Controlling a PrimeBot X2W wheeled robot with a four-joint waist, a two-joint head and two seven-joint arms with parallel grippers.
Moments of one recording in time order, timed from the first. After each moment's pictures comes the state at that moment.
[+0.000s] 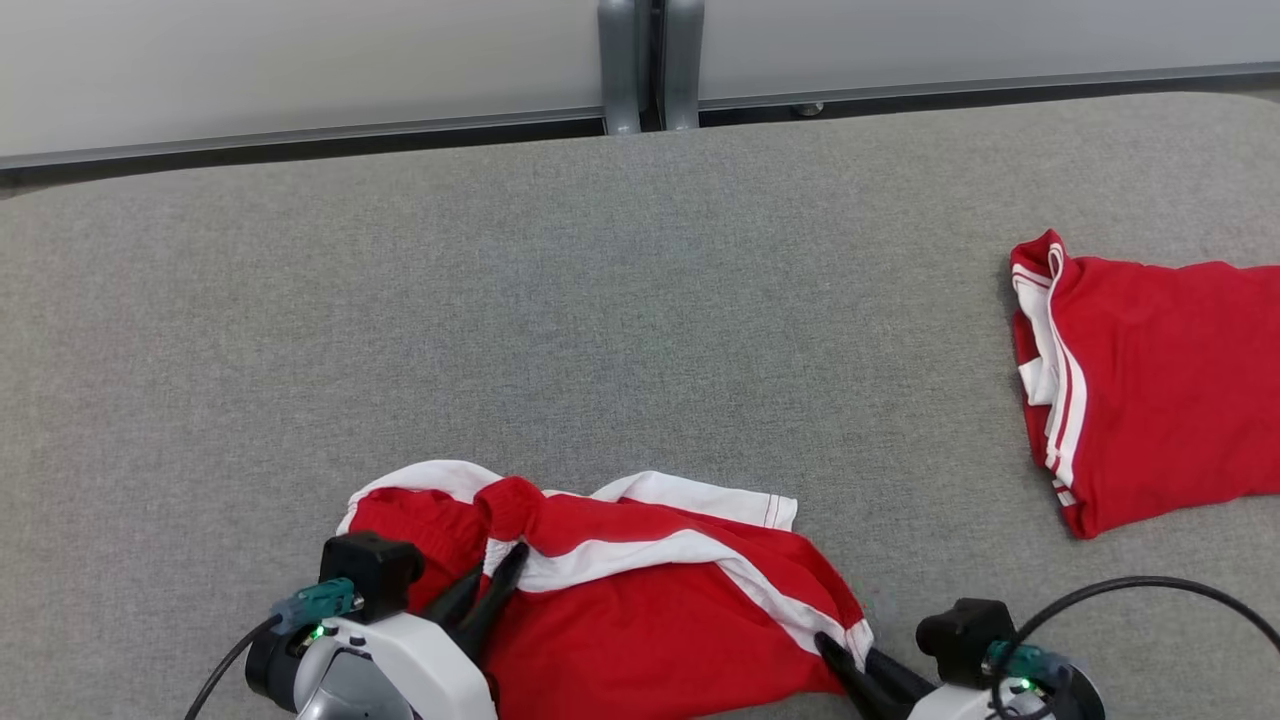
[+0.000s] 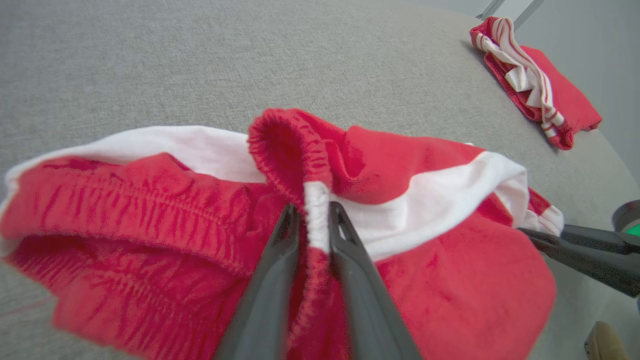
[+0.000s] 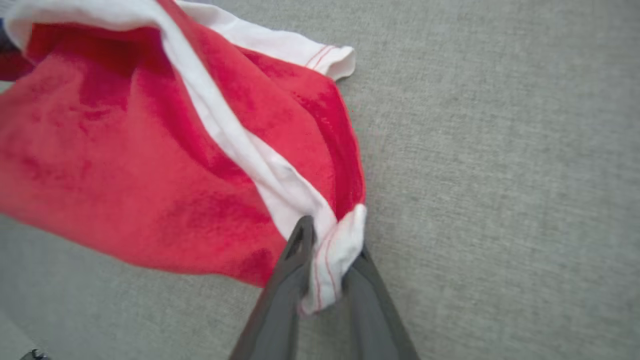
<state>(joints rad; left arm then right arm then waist) 0.00 0.19 -0.31 -0.02 -0.46 -0.11 0.30 -0.02 -0.21 0.49 0.11 0.35 0.13 0.19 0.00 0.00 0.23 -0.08</state>
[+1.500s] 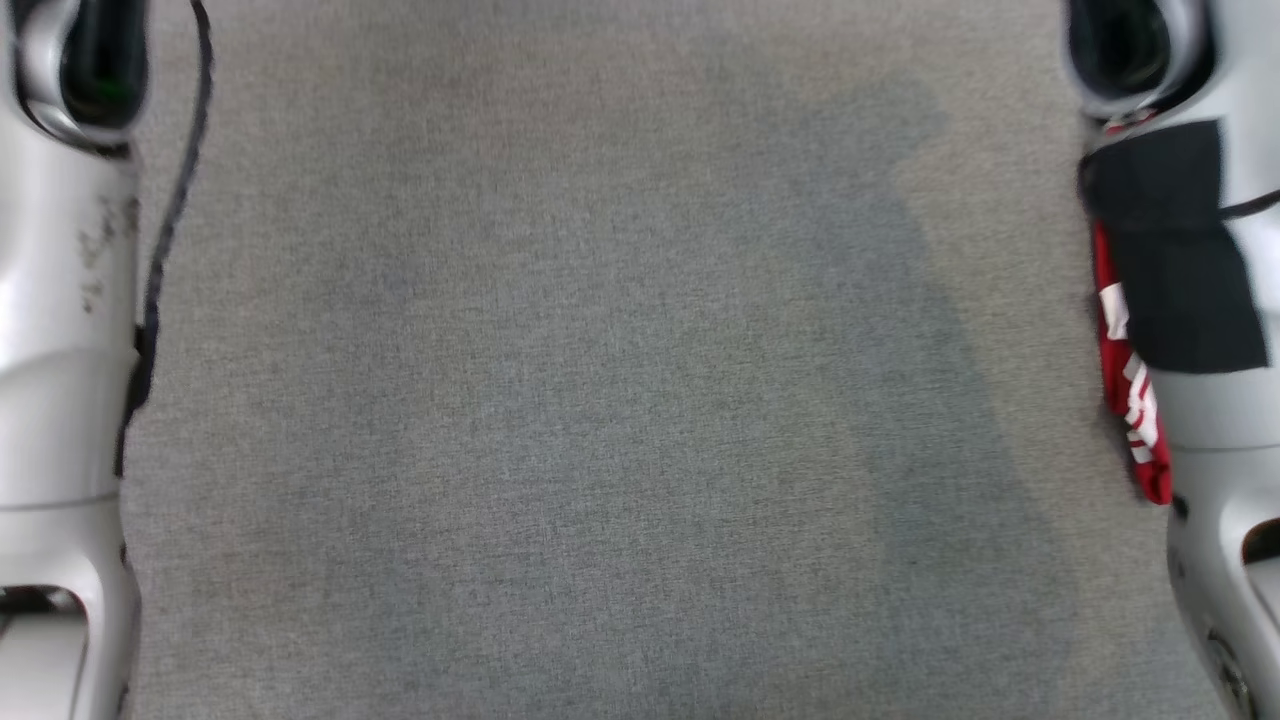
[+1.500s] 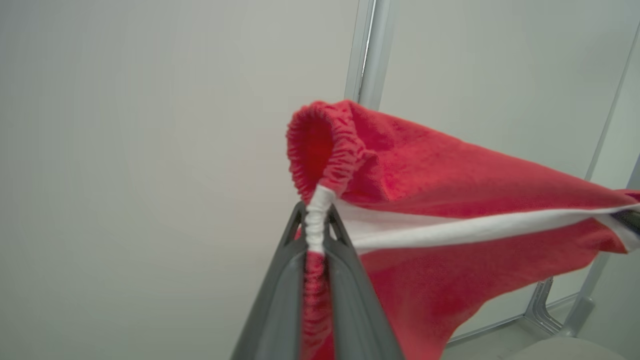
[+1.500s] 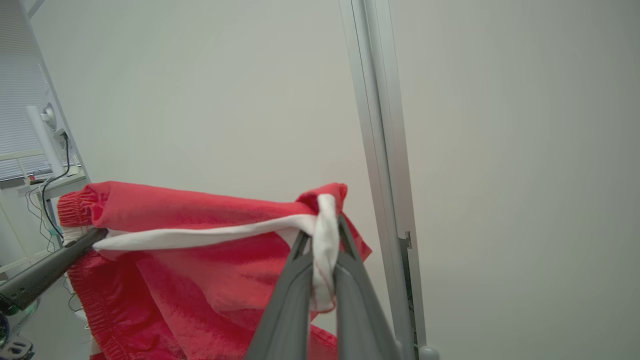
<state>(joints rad) -1.16 0.23 -0.19 0.49 -0.53 -0.12 -0.07 -1.26 -0.05 0.26 0.55 0.54 0.13 -0.08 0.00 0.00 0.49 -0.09</state>
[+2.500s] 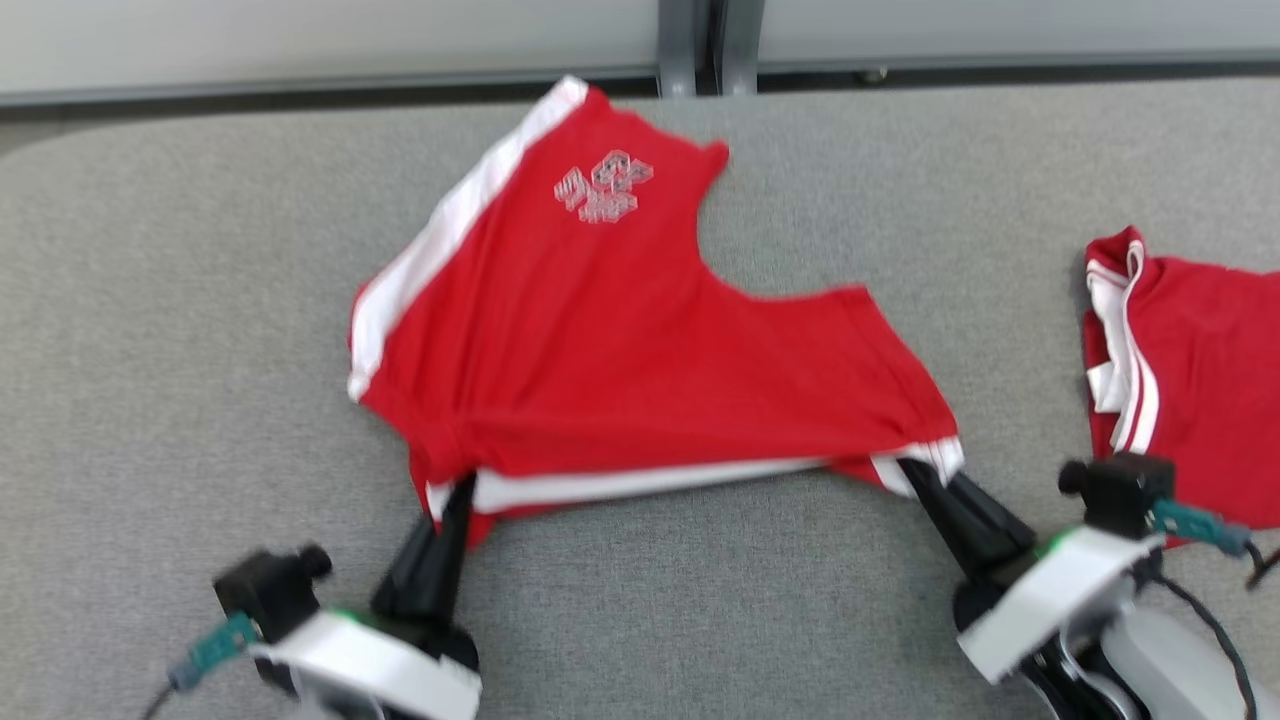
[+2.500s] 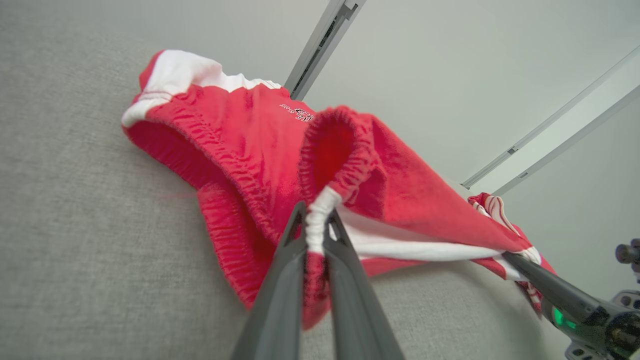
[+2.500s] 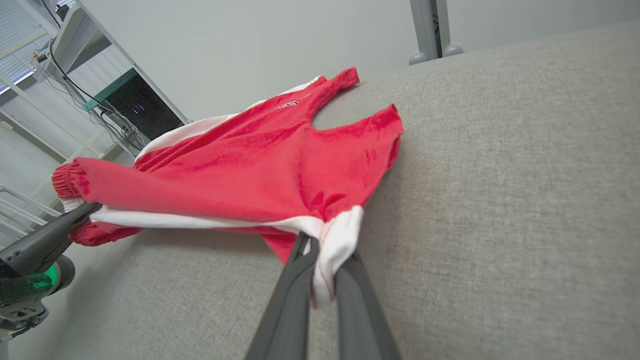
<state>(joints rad) -0.17 0.23 -0.43 0.24 -0.83 -0.13 -0.26 -0.38 -0.39 0.65 0.34 0.87 0.13 -0.22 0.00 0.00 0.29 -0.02</state>
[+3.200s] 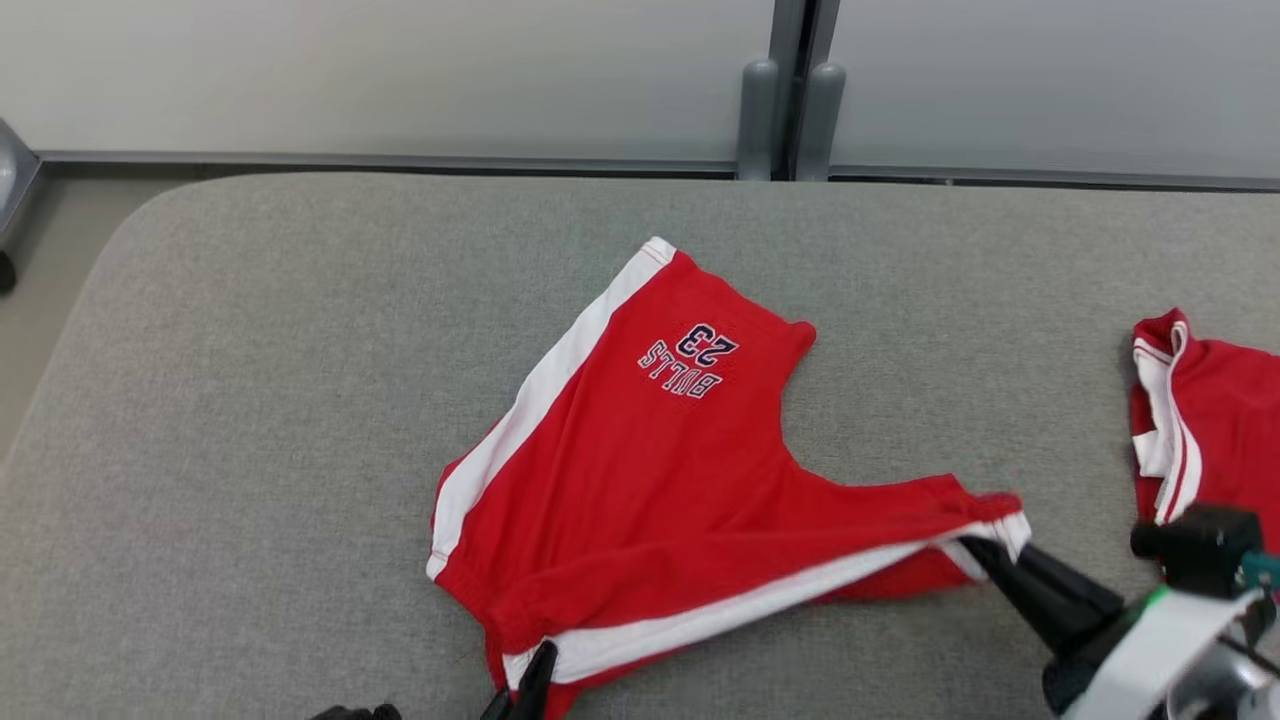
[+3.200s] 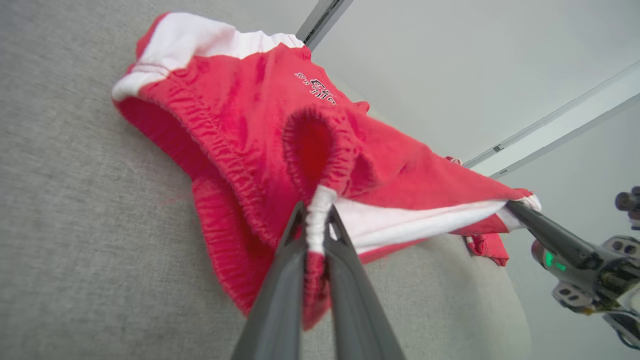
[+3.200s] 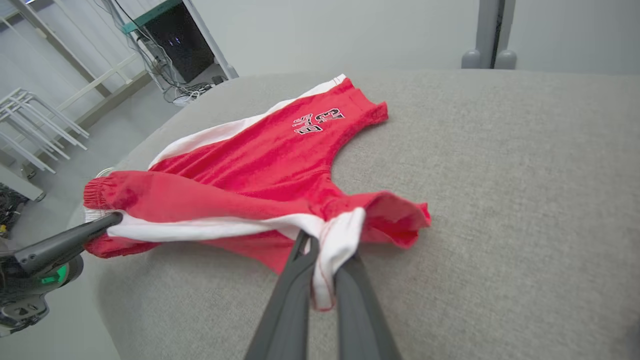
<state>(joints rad) 0.18 0.20 -0.49 0.06 -0.86 -0.11 -0.19 -0.01 -0.58 0.45 -0.07 0.80 0.13 0.03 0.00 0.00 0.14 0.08</state>
